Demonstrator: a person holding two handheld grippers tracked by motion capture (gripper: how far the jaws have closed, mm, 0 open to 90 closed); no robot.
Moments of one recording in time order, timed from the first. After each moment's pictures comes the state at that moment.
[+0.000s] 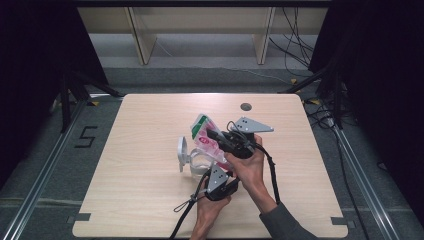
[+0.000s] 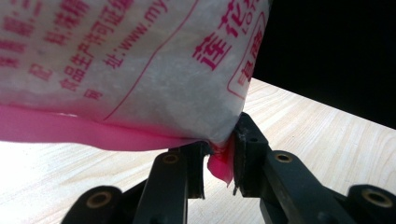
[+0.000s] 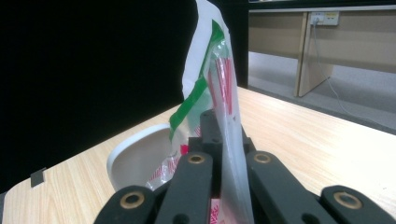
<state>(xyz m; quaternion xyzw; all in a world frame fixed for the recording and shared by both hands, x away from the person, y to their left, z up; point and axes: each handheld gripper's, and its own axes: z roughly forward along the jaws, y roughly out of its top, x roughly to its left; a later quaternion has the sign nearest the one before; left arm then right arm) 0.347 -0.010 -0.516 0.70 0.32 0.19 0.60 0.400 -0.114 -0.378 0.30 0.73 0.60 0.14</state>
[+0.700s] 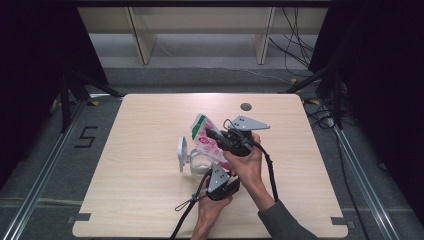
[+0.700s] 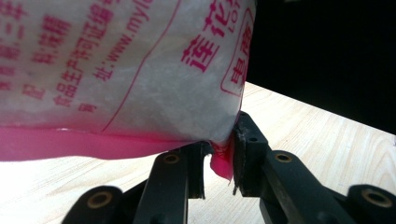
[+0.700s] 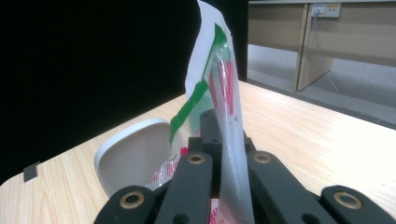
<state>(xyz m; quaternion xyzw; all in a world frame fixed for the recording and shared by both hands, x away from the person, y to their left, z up) 0.349 -0.014 -0.516 0.70 0.31 0.19 0.61 0.409 -0.110 -0.382 0.30 0.74 0.58 0.14</state>
